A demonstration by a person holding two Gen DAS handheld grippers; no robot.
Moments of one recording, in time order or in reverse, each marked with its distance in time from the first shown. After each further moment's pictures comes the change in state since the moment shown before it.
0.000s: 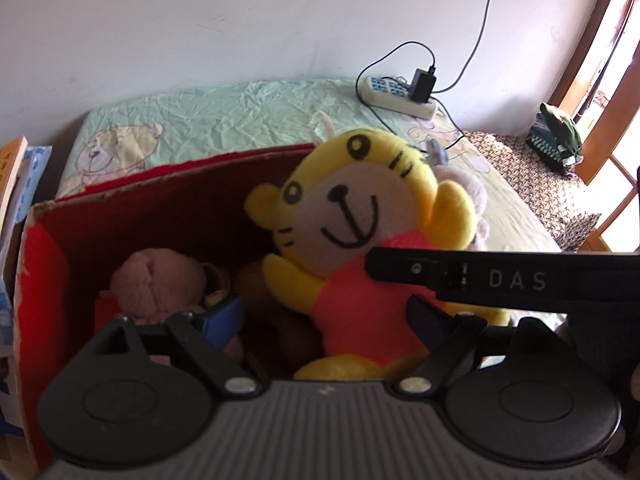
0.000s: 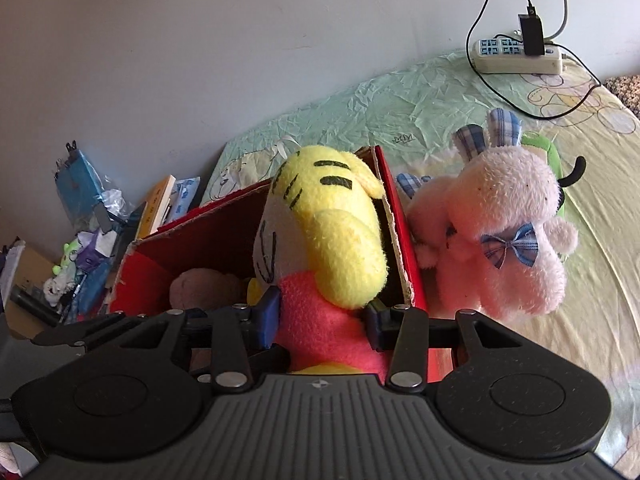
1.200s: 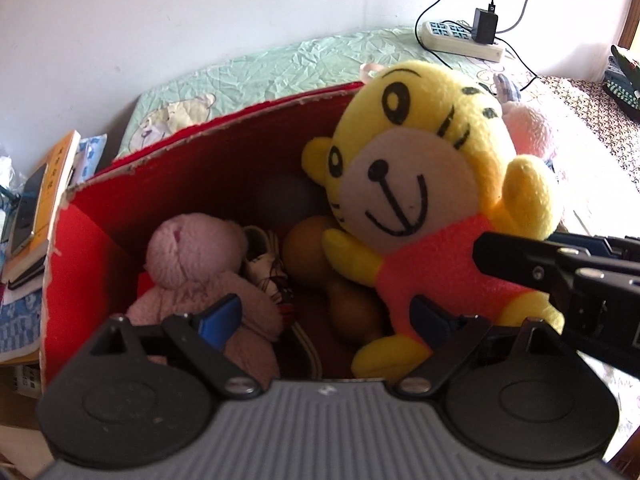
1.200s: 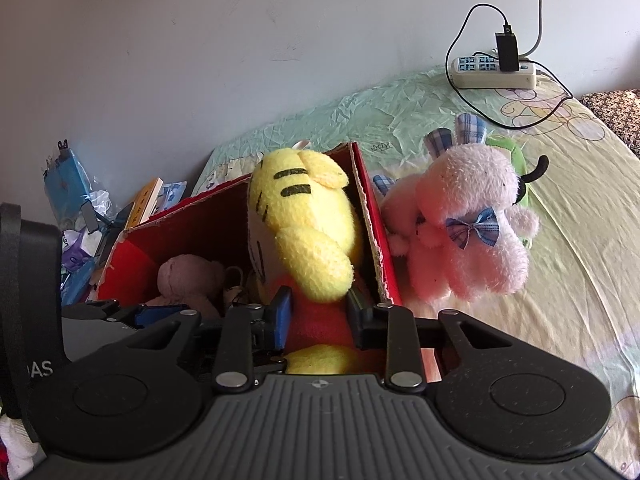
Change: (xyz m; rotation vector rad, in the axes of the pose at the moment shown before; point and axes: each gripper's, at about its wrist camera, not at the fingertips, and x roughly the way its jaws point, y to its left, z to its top) left arm 0.029 -0.027 -0.002 0.057 0.124 0.292; right arm -0.023 -0.006 -0.021 -0.005 -0.065 -0.054
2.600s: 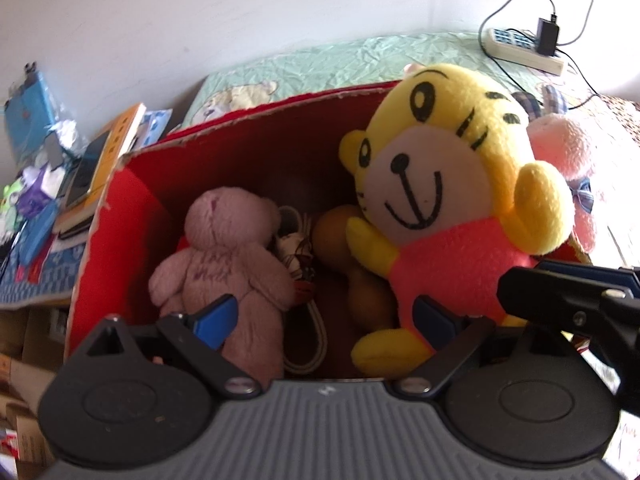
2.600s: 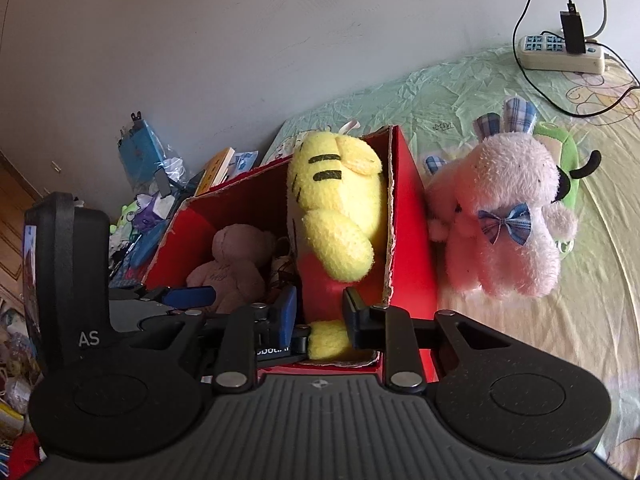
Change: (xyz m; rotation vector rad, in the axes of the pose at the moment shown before) left arm -0.010 -0.024 -0.002 -0.138 0.023 0.207; right arm -0.009 -0.035 0.012 -0.064 0.117 0.279
